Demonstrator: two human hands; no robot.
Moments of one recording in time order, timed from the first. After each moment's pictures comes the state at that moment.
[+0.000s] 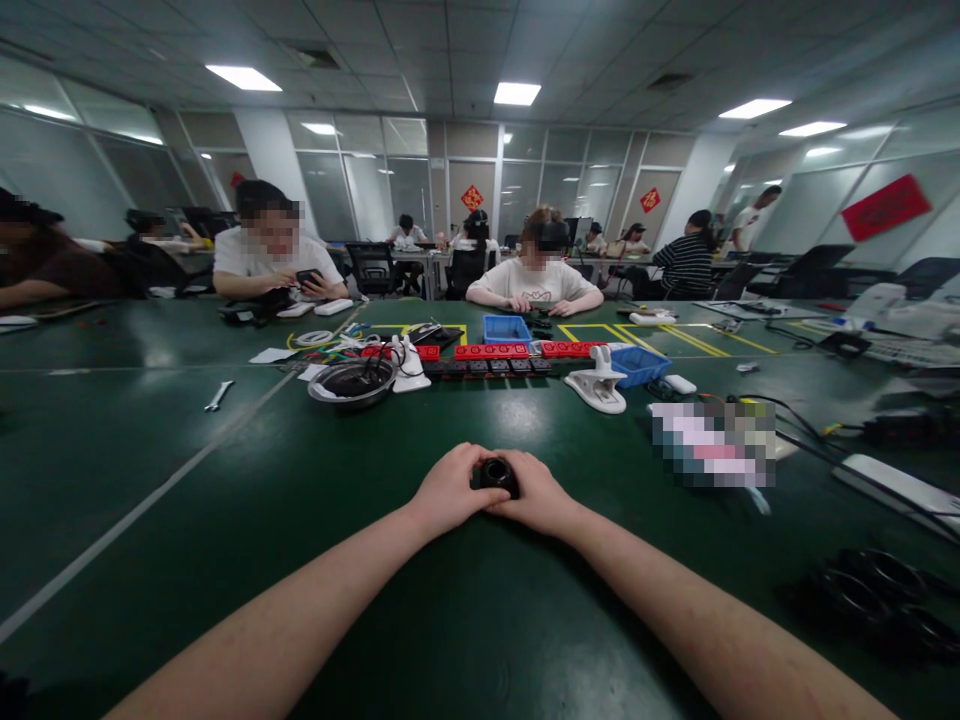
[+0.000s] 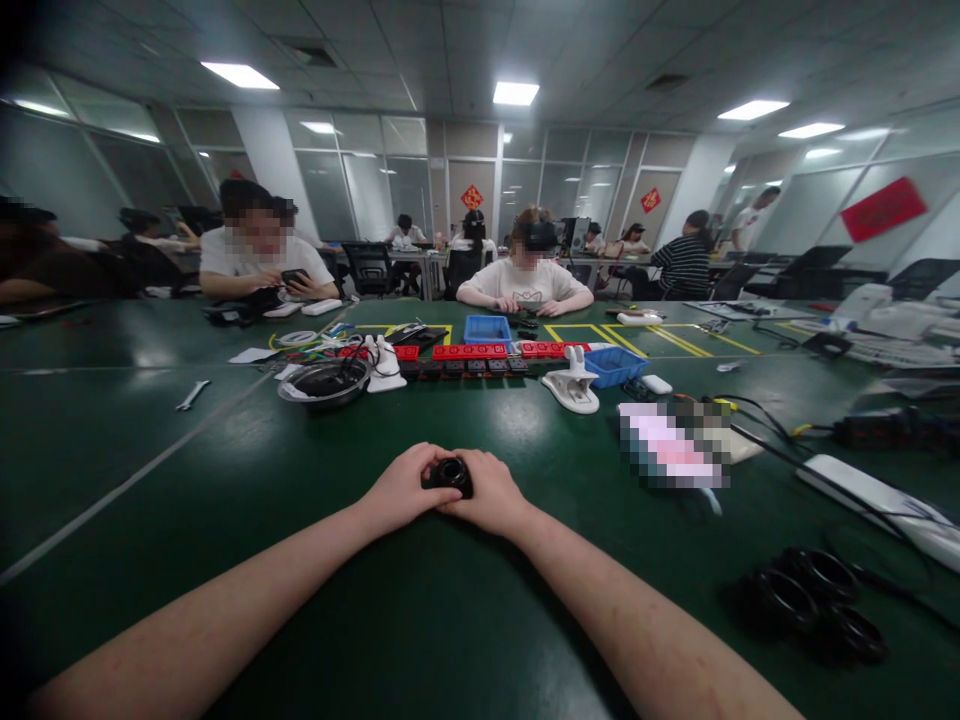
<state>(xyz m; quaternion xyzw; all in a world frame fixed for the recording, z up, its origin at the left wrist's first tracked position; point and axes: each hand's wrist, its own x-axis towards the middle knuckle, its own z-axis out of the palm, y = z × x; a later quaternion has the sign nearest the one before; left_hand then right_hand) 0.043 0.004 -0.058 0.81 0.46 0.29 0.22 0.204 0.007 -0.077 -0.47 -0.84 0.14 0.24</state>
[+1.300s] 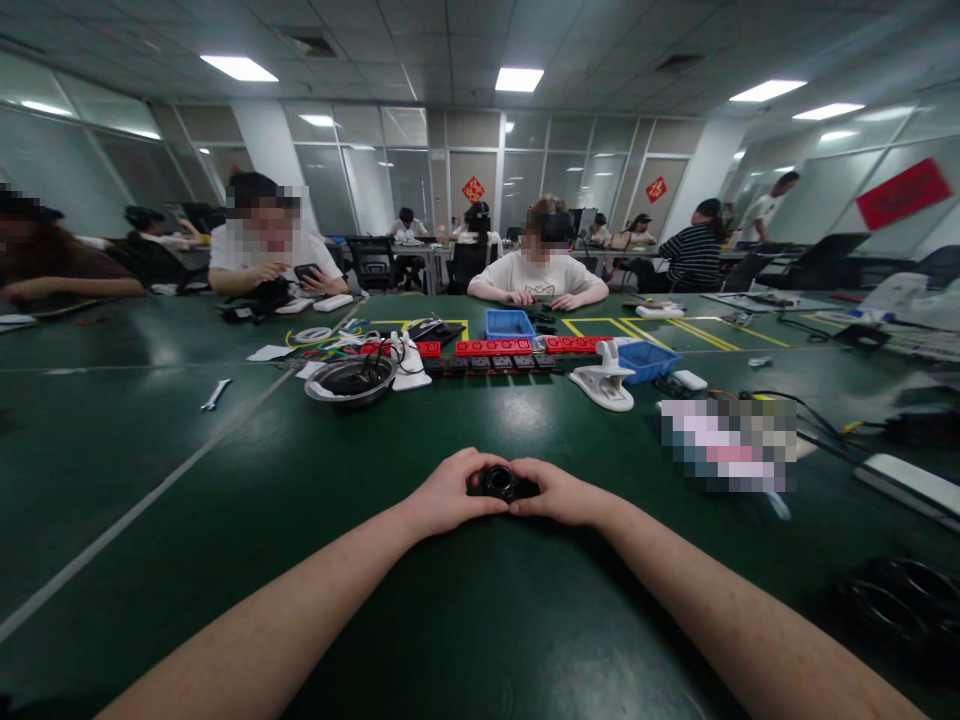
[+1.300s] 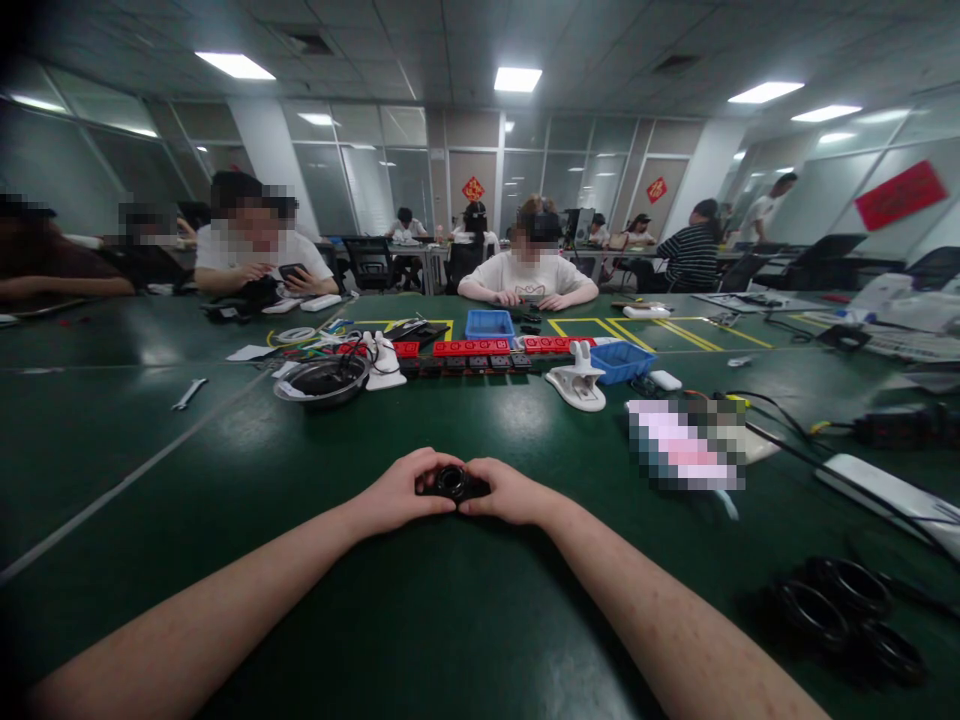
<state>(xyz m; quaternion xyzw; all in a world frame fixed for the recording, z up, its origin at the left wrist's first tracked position) 0.033 0.011 -0.058 0.83 0.39 0.25 0.31 0.227 0.020 -0.061 -0.34 -0.83 0.39 0.19</state>
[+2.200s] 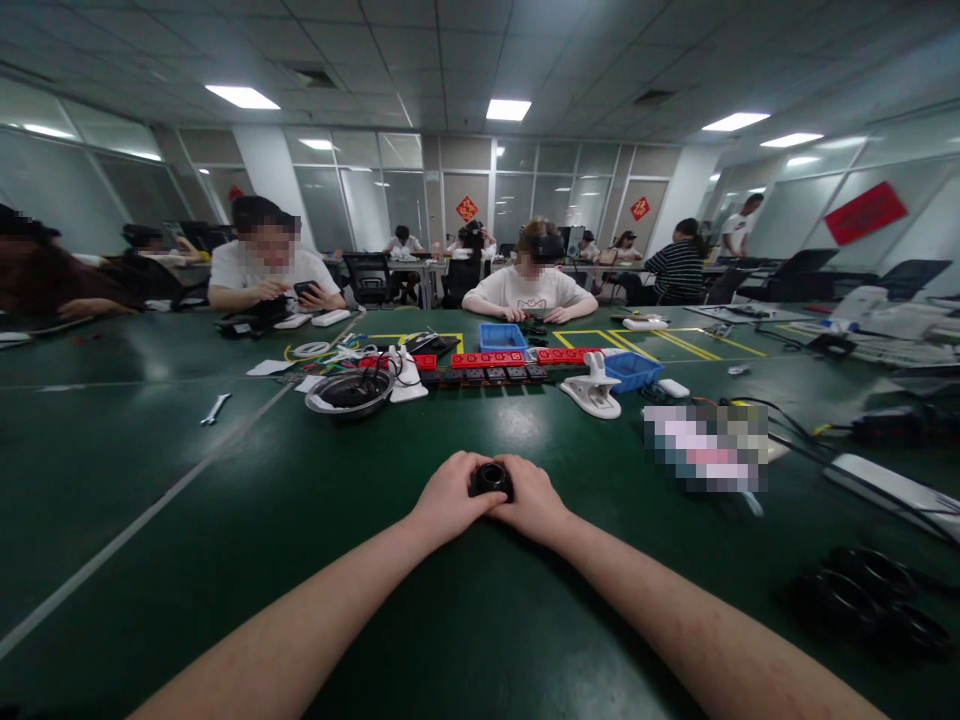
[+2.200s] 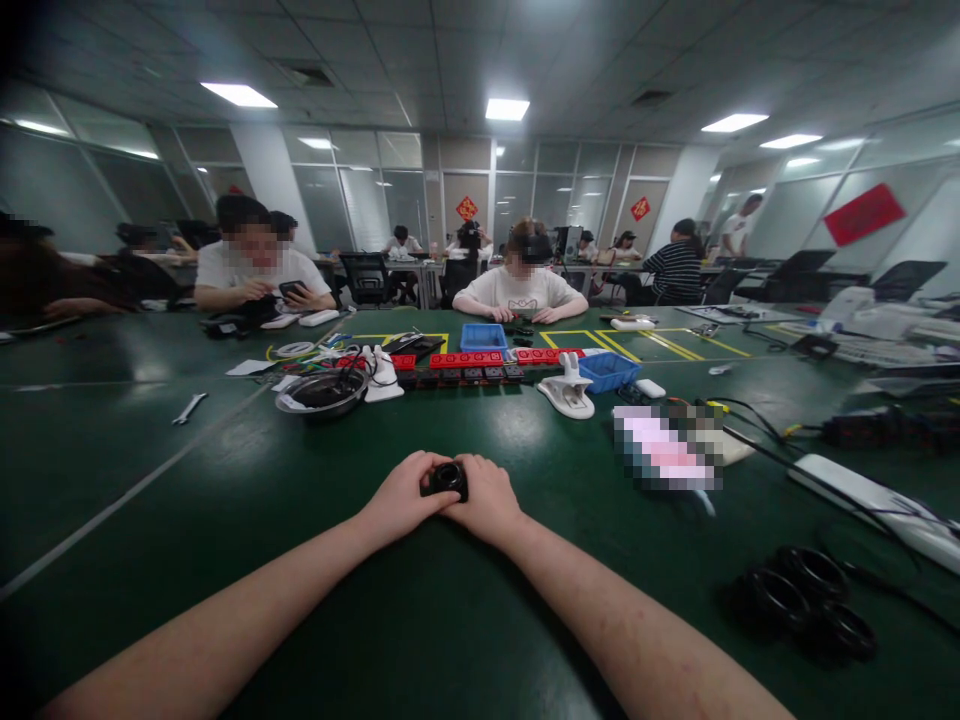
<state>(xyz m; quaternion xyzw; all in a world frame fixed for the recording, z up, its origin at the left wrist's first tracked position) 0.047 0.002 -0.058 0.79 0.48 0.30 0.23 0.197 0.006 -0.079 -0.53 -0.81 0.12 0.24</state>
